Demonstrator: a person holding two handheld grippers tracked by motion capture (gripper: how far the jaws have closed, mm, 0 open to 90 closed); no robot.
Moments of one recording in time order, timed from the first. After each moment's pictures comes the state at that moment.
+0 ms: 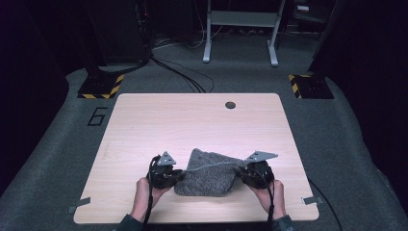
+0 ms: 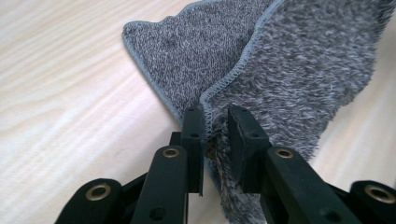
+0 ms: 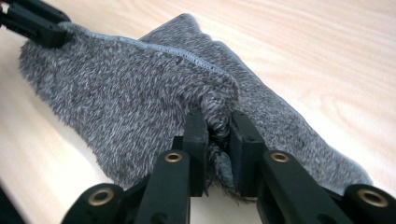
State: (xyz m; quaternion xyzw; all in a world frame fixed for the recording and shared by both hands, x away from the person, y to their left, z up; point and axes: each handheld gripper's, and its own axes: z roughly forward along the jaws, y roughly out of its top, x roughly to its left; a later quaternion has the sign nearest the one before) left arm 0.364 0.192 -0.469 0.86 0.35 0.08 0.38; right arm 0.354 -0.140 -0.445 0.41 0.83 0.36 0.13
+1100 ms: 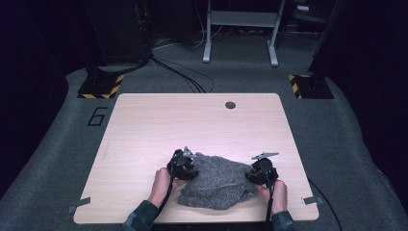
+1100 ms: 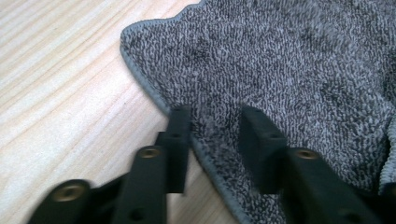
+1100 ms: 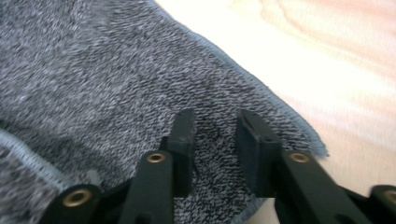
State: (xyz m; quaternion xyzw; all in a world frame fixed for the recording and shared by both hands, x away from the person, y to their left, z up) left arm 0.418 0.142 -0.504 0.89 0.34 0.09 0.30; right arm 0.396 -0.166 -0.501 0.51 0.81 0.27 0.12
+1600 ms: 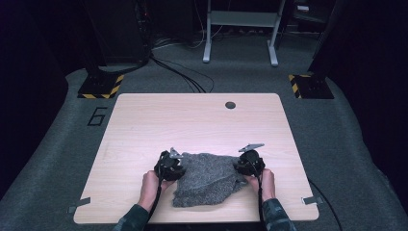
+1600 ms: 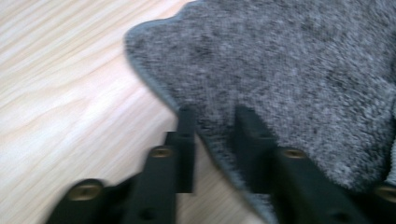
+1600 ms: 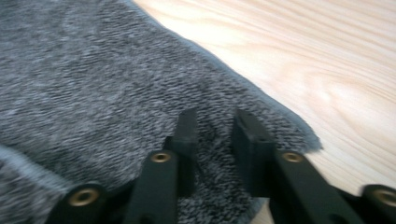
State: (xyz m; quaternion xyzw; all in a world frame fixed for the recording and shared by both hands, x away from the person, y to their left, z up) left arm 0.412 0.186 -0.502 0.86 0.40 0.11 0.30; right arm 0.429 -0.135 -0.503 0.45 0.83 0.30 0.13
